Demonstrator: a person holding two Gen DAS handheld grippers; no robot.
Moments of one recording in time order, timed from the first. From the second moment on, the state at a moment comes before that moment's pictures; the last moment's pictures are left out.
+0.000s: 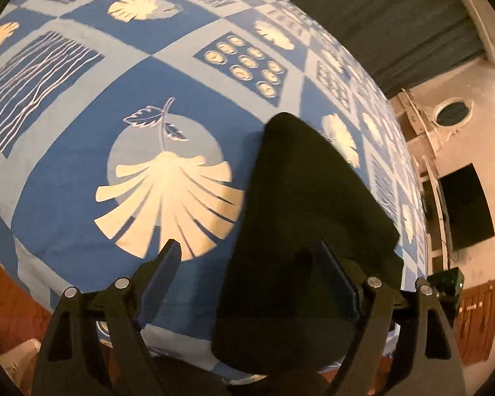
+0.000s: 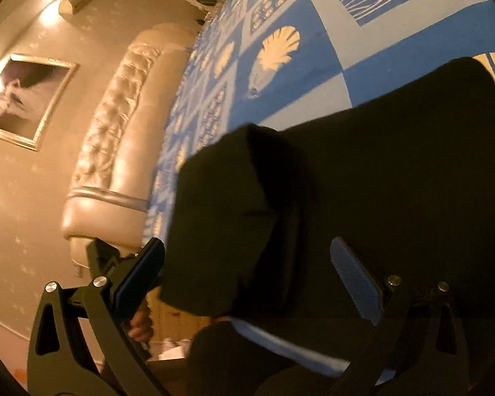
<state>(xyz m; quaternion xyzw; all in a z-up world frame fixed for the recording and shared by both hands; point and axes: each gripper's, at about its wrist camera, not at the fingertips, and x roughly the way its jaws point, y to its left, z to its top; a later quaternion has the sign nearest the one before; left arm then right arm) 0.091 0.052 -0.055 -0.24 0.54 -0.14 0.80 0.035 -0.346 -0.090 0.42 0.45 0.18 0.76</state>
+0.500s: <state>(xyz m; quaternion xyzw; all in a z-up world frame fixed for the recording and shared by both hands) 0.092 0.038 -0.058 -0.22 0.54 -0.15 0.80 0.065 -0.296 -0.086 0.33 0.52 0.17 0.77</state>
